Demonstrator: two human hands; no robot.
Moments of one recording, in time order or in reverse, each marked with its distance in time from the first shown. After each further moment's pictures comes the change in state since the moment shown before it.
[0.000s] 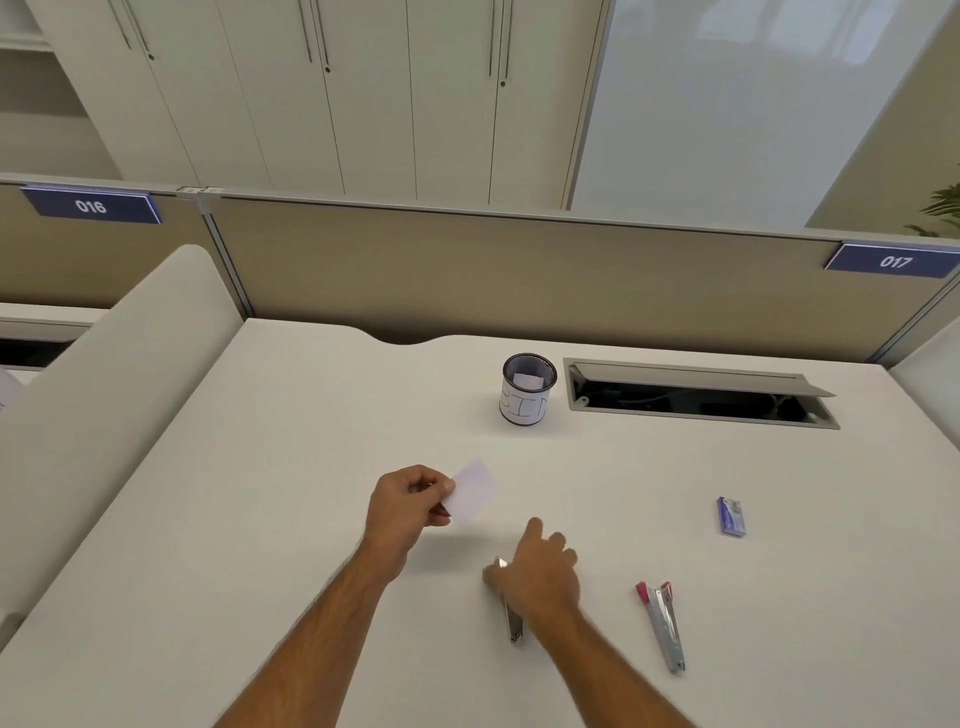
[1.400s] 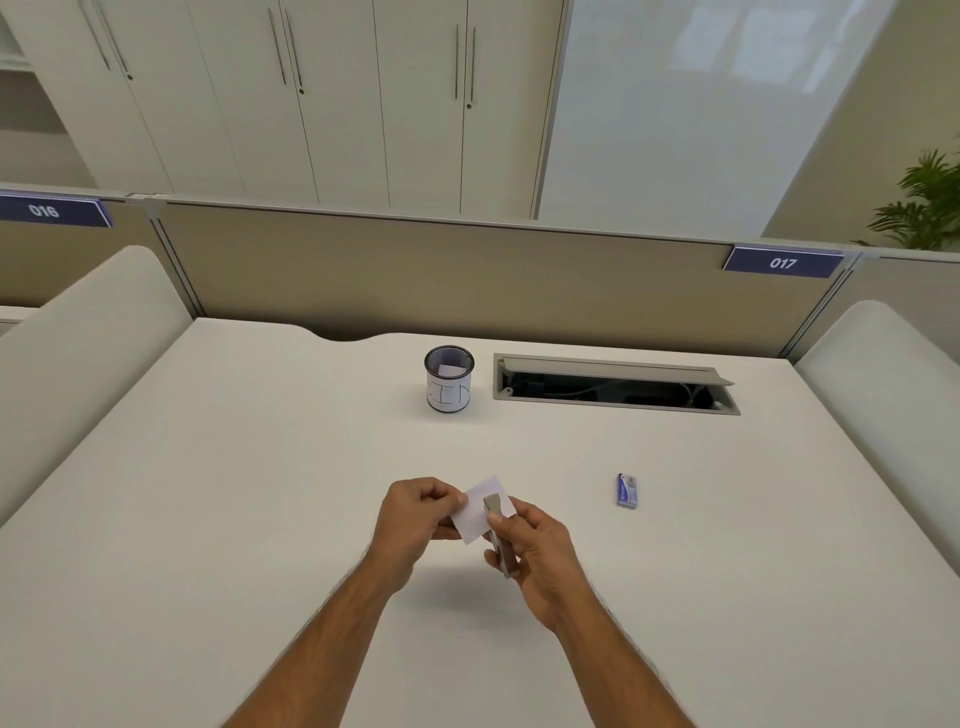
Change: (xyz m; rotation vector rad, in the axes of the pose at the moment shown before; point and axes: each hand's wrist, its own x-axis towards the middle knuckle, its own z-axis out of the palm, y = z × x) left_hand -0.086 0.001 0.131 0.009 -0.088 0.033; right_hand -0.028 0.136 -0.076 1.495 -0.328 -0.169
